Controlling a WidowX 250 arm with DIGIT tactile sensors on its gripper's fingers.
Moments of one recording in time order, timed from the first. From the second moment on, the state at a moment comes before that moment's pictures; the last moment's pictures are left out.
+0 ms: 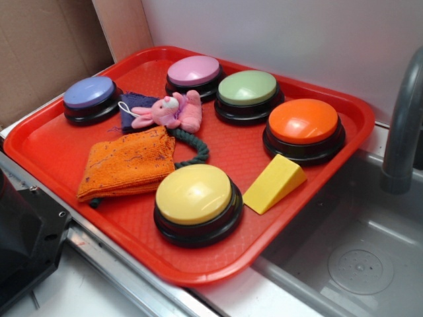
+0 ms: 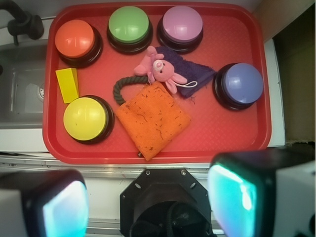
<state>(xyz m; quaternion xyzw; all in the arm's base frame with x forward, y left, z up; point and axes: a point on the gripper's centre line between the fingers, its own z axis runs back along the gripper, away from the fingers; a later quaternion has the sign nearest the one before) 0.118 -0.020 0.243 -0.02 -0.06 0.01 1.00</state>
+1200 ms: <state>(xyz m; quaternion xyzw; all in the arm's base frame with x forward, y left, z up) 0.177 -0.090 0.160 -0.05 -0.08 0.00 1.00</state>
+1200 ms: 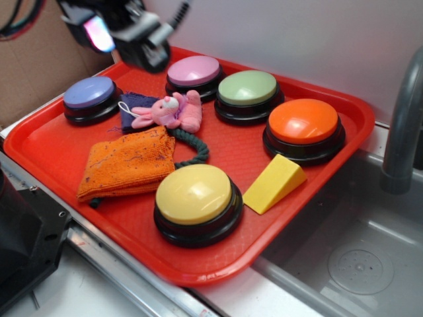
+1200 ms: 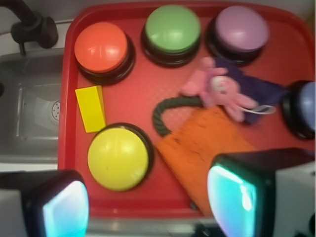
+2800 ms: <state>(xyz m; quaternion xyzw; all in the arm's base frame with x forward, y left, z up) 0.245 -0.153 0.030 -0.05 -0.02 -0.04 1.00</state>
